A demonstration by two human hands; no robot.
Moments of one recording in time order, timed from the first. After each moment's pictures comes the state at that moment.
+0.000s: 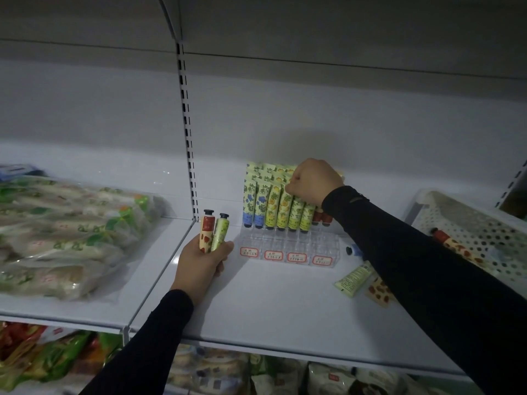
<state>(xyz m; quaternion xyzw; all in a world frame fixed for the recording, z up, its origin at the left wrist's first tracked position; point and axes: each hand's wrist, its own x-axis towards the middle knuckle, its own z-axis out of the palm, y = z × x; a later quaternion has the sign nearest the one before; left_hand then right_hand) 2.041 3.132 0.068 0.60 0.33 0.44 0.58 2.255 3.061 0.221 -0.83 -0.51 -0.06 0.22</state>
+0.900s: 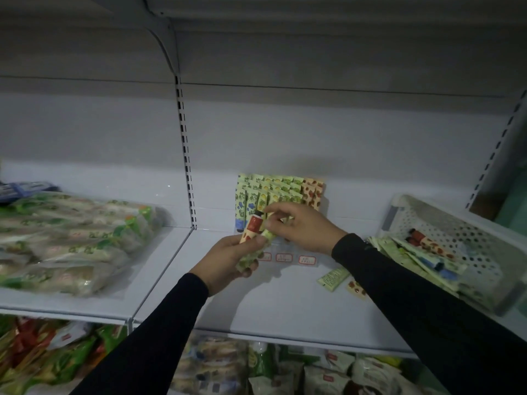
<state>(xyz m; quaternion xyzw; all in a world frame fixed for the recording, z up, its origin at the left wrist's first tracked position) 2.056 3.073 0.130 0.61 0.20 0.20 0.74 2.222 2.977 0.187 -0.70 -0.61 0.15 0.36</state>
